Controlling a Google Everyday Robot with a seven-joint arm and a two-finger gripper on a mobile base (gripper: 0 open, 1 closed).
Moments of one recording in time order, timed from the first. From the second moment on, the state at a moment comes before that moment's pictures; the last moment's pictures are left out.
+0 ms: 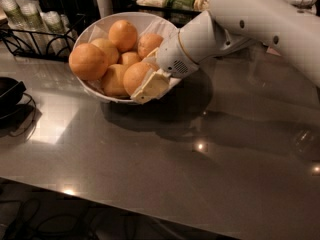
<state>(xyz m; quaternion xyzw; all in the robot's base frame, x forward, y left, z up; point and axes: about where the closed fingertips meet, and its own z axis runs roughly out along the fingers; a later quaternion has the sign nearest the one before) 0.553 0.031 0.899 -0.62 0.67 0.22 0.34</state>
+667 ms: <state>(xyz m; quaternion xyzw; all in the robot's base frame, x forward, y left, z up) 0.547 0.034 0.920 -0.62 0.65 0.24 0.36</state>
